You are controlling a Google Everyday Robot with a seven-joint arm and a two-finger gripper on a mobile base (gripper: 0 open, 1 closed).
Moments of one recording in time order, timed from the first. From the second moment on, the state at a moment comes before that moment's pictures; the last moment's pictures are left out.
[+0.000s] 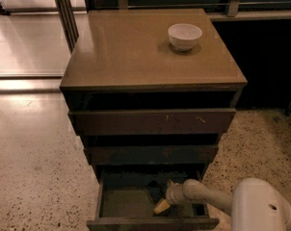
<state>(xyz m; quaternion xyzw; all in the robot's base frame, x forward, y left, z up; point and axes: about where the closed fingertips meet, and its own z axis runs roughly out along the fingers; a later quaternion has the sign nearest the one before) 0.567 -0.083 0.135 -0.47 0.82 0.19 0.28</state>
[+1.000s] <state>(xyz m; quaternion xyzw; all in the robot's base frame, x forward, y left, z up) 0.576 -0.076 0.115 -0.48 0.79 0.19 0.32</state>
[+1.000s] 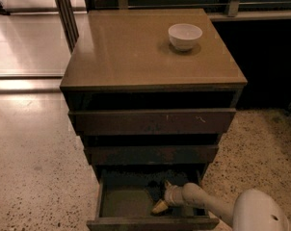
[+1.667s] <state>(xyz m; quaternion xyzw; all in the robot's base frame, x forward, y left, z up) 0.575 -0.074 0.115 -0.49 0.79 0.19 0.33</state>
